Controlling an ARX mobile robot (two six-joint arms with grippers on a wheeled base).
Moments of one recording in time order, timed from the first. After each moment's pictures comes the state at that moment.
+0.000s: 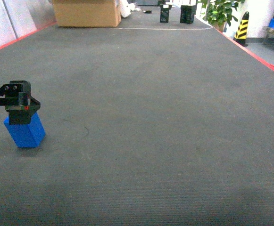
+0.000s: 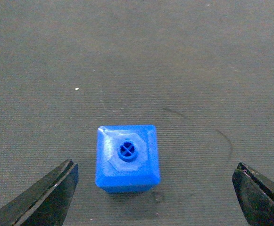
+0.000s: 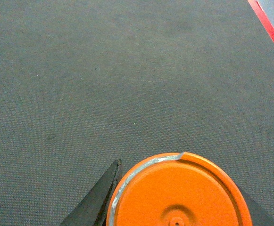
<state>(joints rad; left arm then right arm) 0.01 1.67 0.76 0.38 0.06 0.01 0.16 1.46 0.42 0.61 0.18 -0.02</state>
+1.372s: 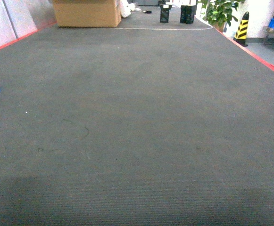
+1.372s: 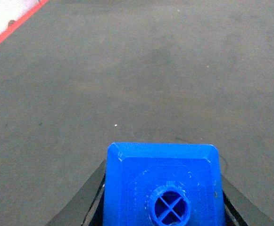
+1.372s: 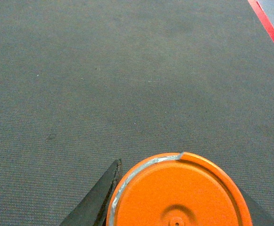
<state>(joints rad) 0.00 1.23 0.47 0.48 -0.05 0.07 0.16 1.46 0.42 0.61 0.18 -0.02</state>
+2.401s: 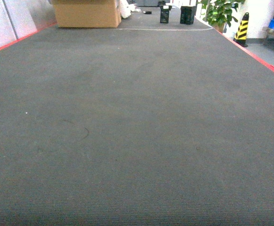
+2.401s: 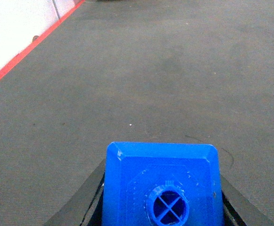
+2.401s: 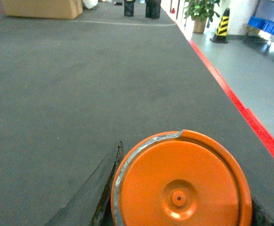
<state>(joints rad) 0.00 1.03 0.37 0.46 -0.08 0.10 0.20 1.05 0.20 0.78 0.24 -0.05</state>
